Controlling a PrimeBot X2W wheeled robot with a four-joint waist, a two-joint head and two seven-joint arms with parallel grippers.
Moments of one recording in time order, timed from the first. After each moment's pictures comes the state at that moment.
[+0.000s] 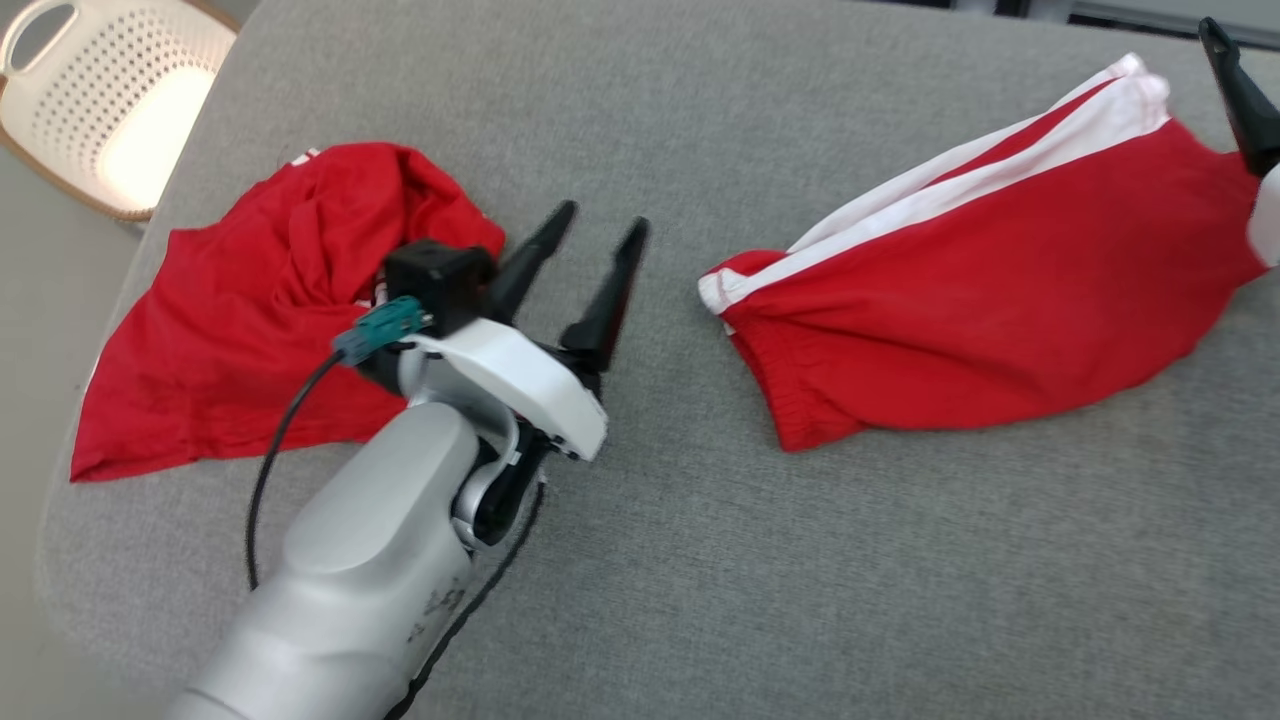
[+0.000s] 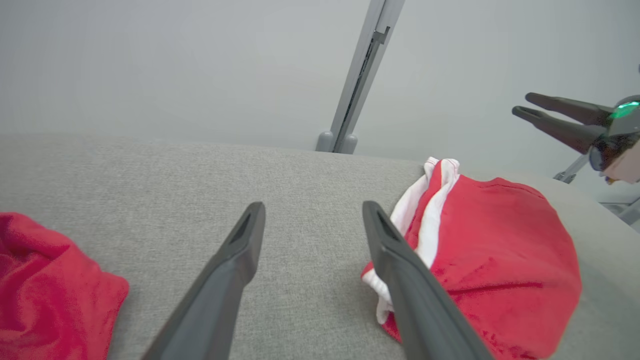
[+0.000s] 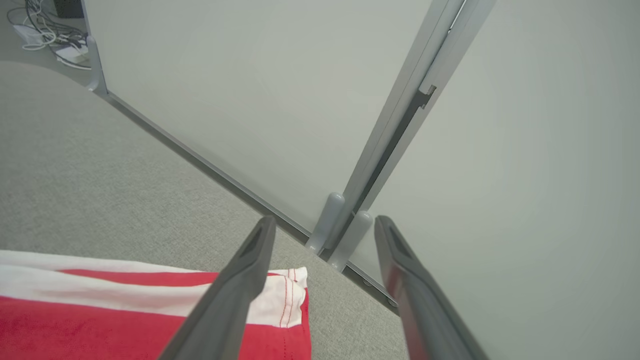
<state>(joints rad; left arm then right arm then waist) -0.76 0.11 -0.76 0.61 -0.85 -0.06 -0.26 -1.14 -0.69 0.97 0.85 0.62 0.13 -0.18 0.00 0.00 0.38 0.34</state>
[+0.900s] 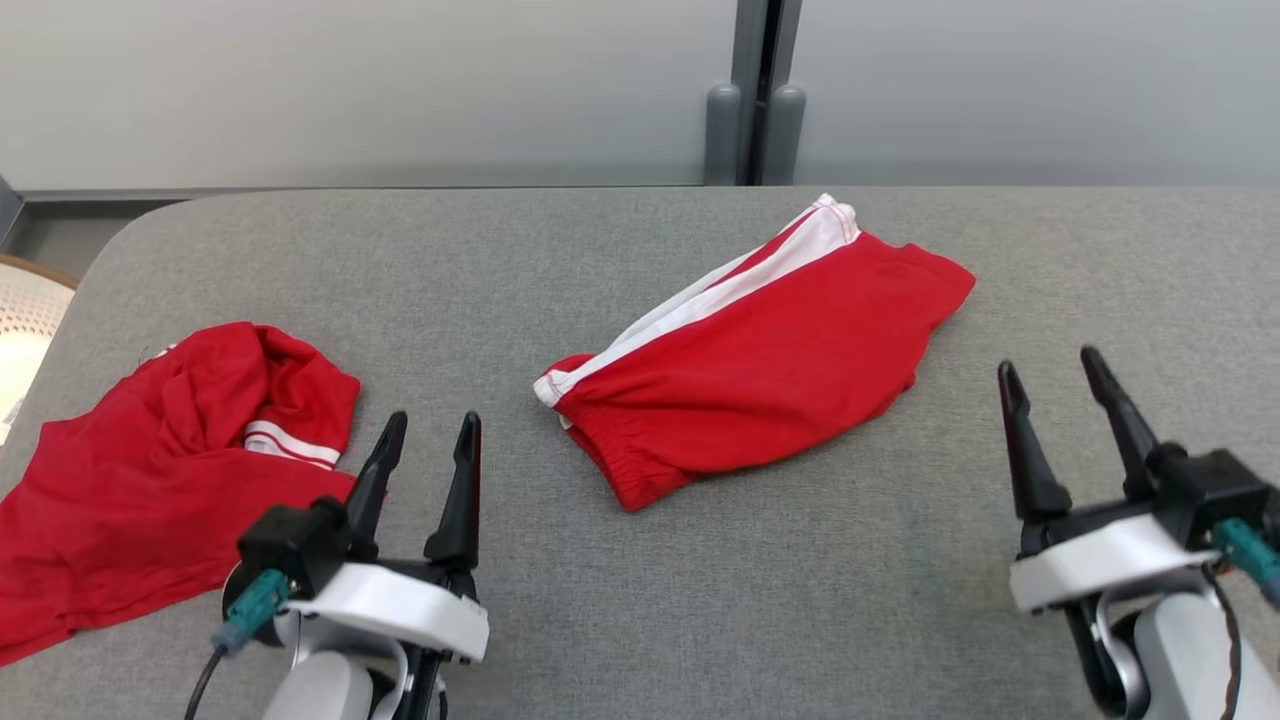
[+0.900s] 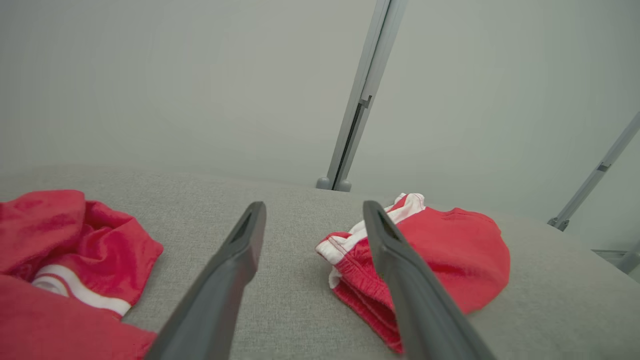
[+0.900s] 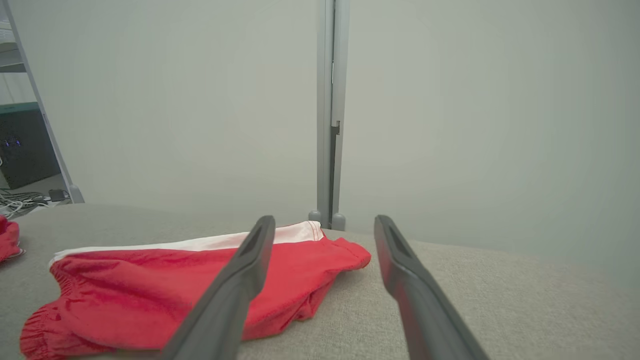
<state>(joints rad) -0.18 0.05 -0.20 0.32 -0.40 -0.07 -0.26 -0.25 -0.19 0.14 0.33 0.18 0.13 -0.26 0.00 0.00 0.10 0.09</state>
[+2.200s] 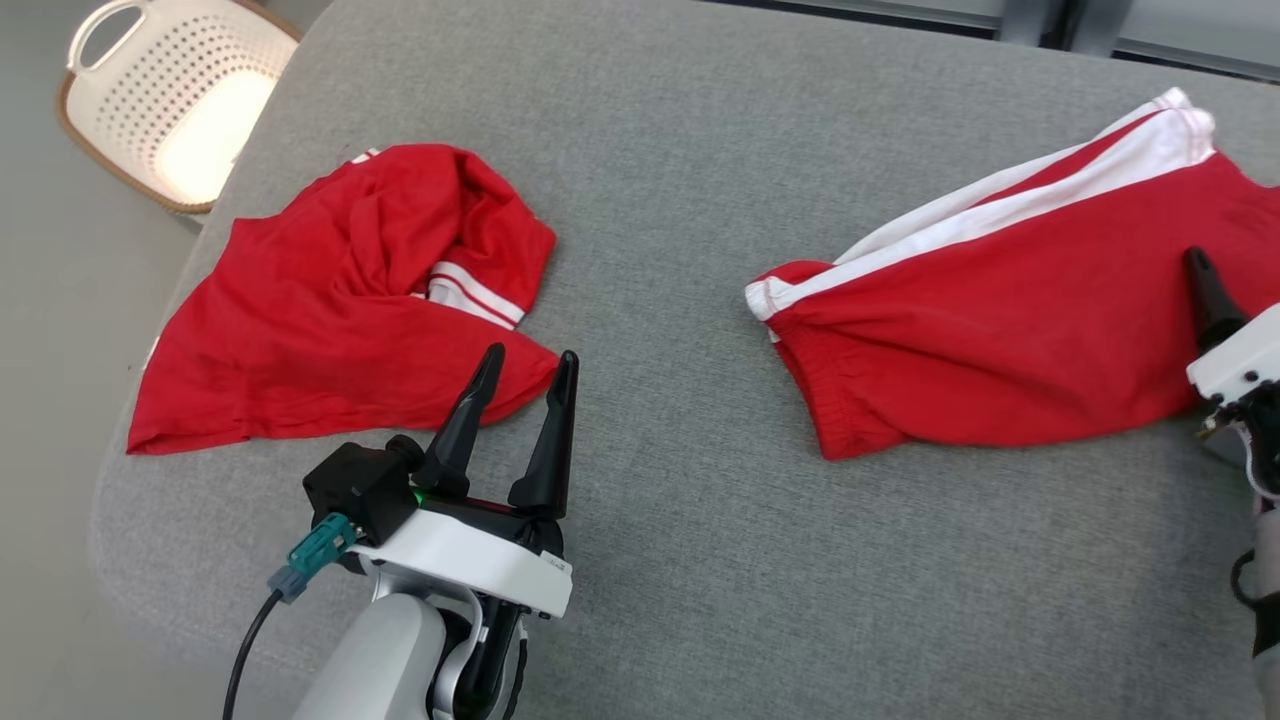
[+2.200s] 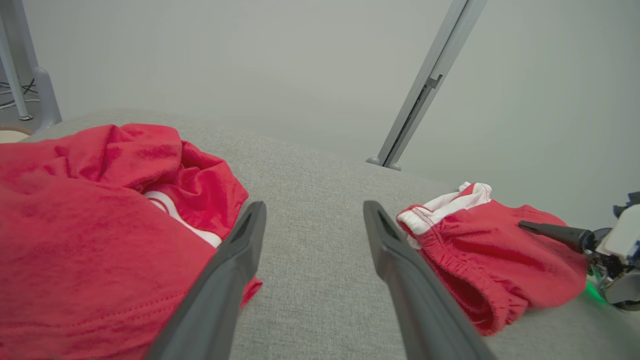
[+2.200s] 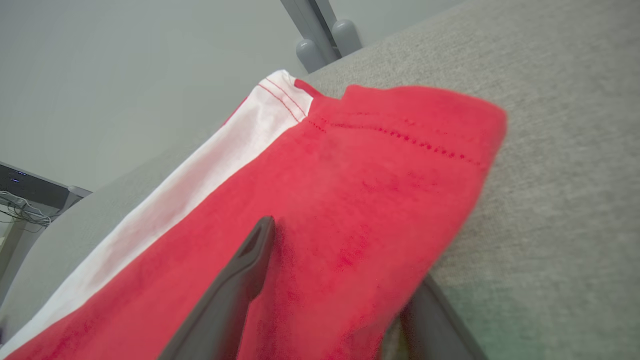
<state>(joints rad) -0.28 0.05 -0.38 0.24 -0.53 -0.05 -0.26 -0.63 -0.19 -0.28 0.68 0.44 0.13 0.31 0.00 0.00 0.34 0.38</state>
